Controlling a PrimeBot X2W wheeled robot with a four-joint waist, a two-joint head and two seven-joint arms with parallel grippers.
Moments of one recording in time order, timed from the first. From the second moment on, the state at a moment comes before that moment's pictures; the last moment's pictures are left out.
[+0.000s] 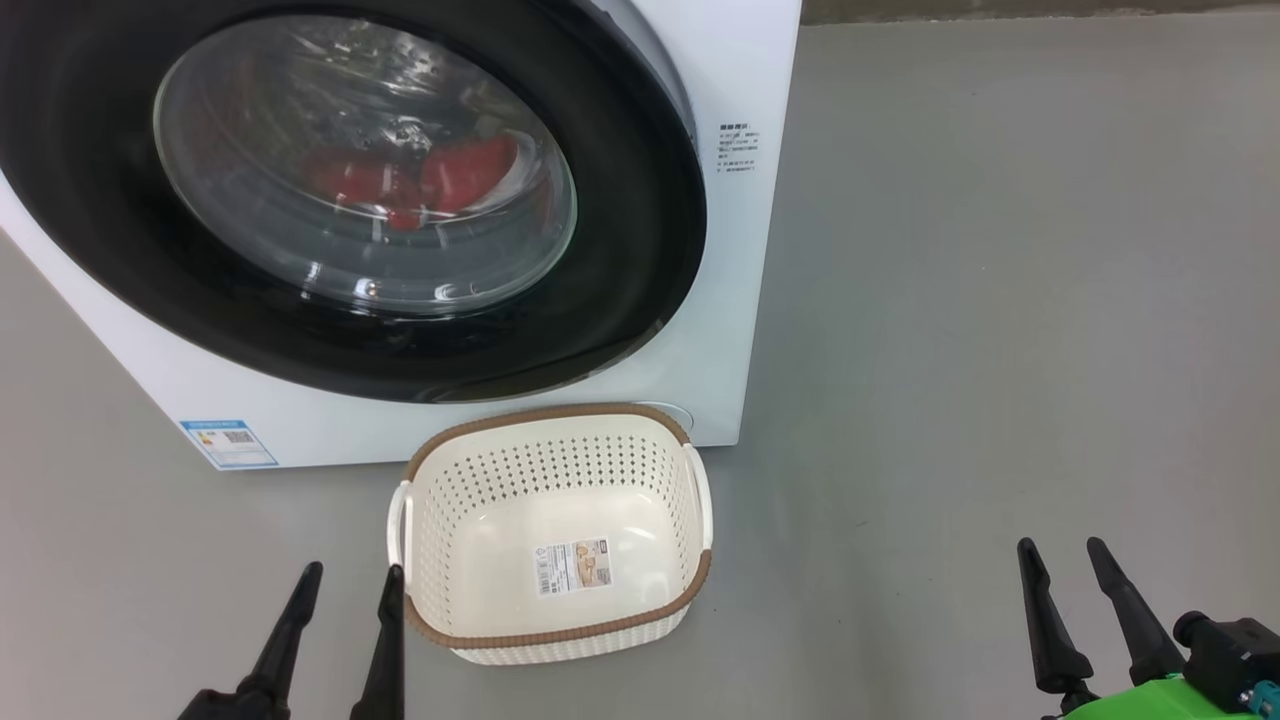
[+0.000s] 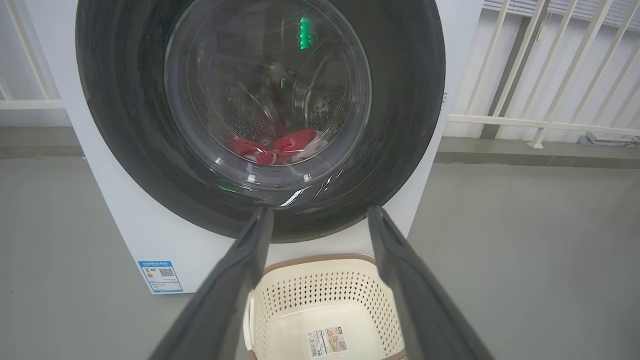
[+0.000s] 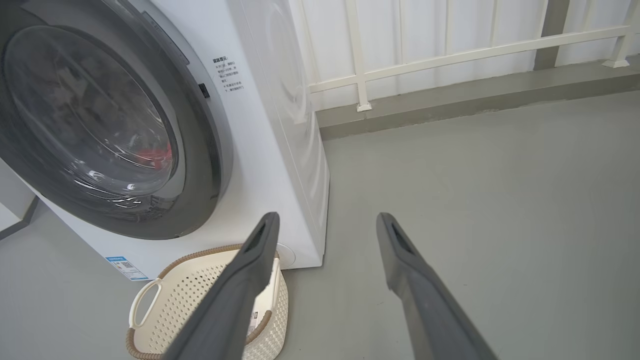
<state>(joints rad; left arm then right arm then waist) 0.05 0.04 0.00 0.12 -0.18 -0.11 -0.25 0.08 -0.07 -0.06 0.25 0.40 0.13 -0.25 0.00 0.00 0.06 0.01</state>
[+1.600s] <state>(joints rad) -0.20 0.04 -0.21 0.14 -0.30 -0.10 -0.25 -0.86 -0.36 0.36 0.30 1.40 0.13 -0.14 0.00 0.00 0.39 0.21</state>
